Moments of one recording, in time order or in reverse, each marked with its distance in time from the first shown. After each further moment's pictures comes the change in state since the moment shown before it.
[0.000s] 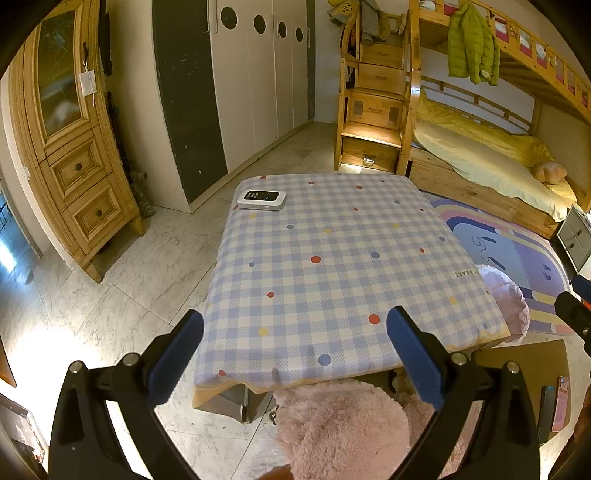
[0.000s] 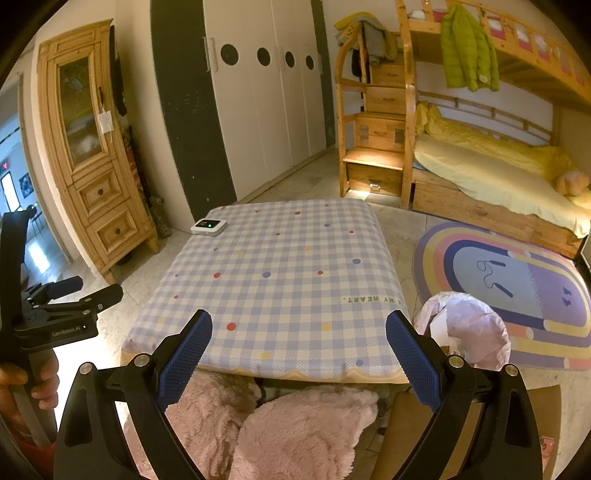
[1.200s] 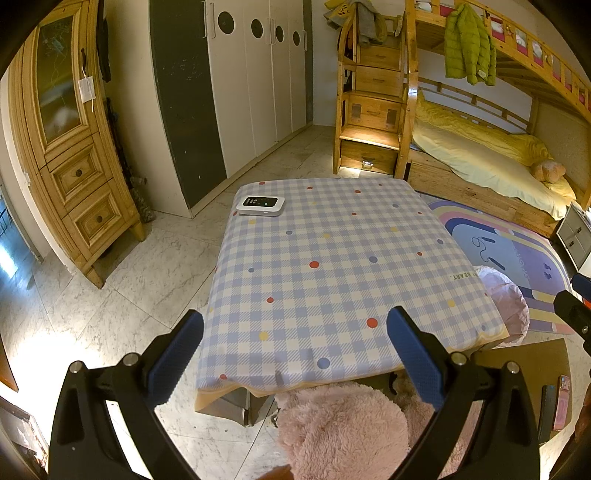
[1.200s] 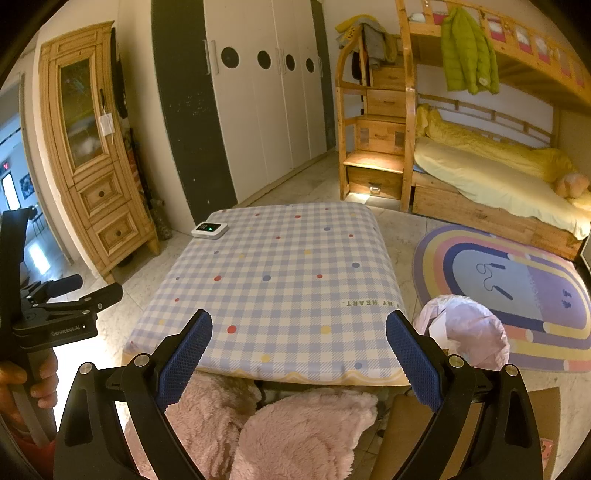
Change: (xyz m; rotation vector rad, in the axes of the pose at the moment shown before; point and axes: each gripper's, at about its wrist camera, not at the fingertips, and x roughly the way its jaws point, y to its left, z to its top) left arm 0.000 0.005 0.005 0.007 -0.007 0.000; right arm 0.001 -0.001 -0.002 0.001 -0.002 0.001
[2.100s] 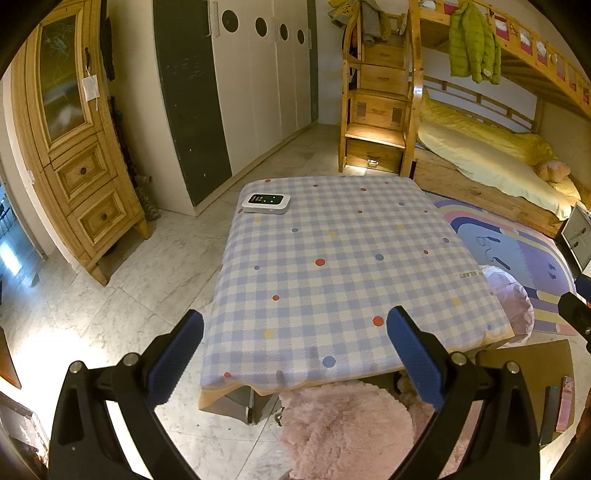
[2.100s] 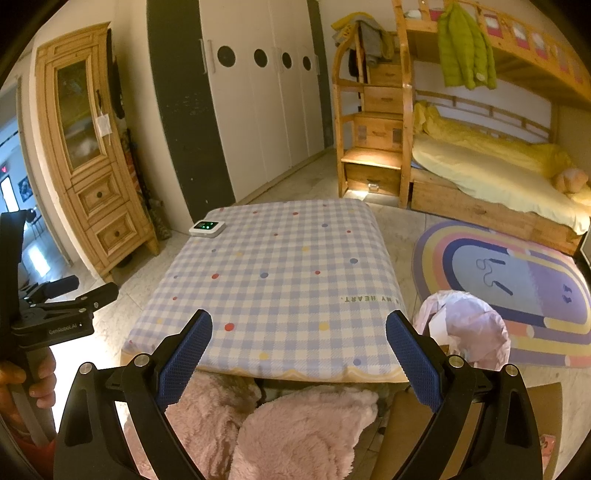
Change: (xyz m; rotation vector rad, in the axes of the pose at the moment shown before) left arm 0.001 0.003 0.002 0.000 0.004 0.021; right arm -0.001 -0.001 0.001 0.004 0.004 -0.002
